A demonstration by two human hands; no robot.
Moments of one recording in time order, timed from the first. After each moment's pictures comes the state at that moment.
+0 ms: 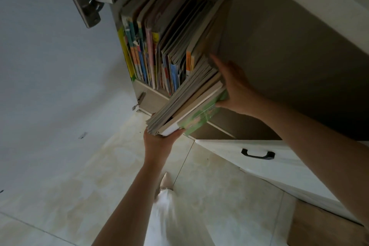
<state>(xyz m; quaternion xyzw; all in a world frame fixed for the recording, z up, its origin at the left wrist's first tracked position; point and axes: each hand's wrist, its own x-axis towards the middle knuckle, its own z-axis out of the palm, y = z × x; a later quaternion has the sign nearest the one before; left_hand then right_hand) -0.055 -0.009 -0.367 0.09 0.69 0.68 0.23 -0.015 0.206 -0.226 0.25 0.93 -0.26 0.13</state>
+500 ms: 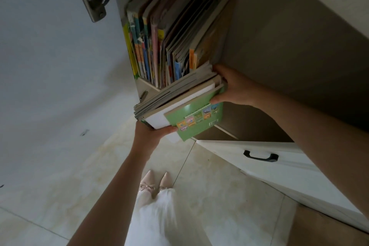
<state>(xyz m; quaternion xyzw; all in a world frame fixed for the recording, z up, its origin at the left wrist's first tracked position) -0.090 -0.025 -0.377 0.09 0.63 0.69 0.34 -0.033 0.216 -0.241 0.27 0.85 -0.41 0.19</state>
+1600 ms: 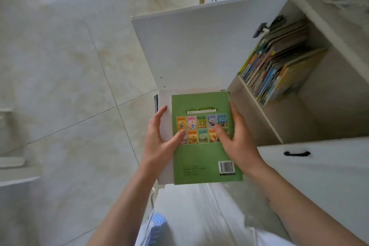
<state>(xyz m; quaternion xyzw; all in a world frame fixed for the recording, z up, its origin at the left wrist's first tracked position) 0.108 -0.307 -0.104 -0.13 0.74 0.64 0.15 0.120 -0.099 -0.083 0.11 0.84 -0.52 0.08</state>
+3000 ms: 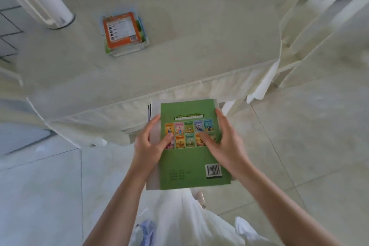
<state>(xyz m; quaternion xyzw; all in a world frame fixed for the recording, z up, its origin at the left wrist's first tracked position) 0.568 -0.822 -0.053 -0.68 0.40 0.48 -0.39 0.361 -0.839 -0.035 -0.59 0.65 -0.24 0.41</state>
